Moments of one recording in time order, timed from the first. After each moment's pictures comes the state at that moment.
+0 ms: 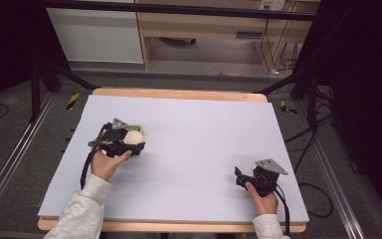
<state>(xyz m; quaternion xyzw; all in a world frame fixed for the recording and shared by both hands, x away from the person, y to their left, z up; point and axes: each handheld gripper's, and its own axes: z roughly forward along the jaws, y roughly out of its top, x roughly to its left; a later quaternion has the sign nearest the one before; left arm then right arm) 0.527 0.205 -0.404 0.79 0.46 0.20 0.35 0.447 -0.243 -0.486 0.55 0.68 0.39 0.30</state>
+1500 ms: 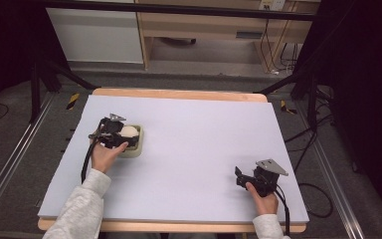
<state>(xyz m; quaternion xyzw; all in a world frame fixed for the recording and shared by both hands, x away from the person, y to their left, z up) 0.568 0.225 -0.432 0.78 0.50 0.20 0.32 0.446 -0.244 -0.486 0.55 0.67 0.39 0.30</state>
